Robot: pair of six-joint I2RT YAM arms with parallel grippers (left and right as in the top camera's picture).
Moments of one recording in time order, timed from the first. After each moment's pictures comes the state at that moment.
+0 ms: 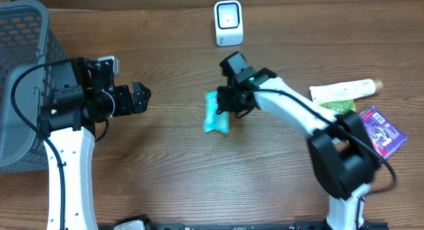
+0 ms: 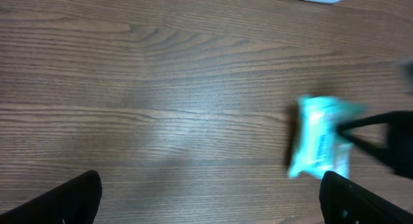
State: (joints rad) left arm 0.23 1.32 1.23 -0.92 0.32 0.03; right arm 0.59 2.03 1.48 -0.67 -0.21 0.56
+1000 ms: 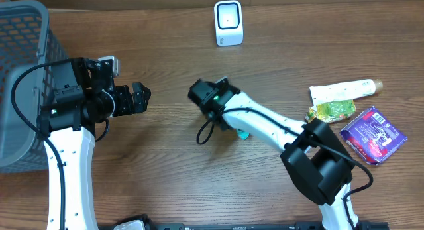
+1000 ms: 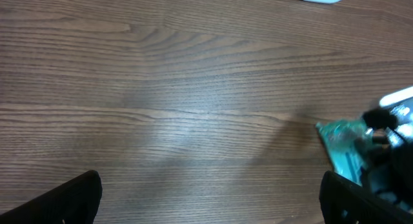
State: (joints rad) left arm 0.23 1.32 1.23 -0.92 0.32 0.03; right arm 0.82 2.11 1.59 -0.99 0.50 0.35
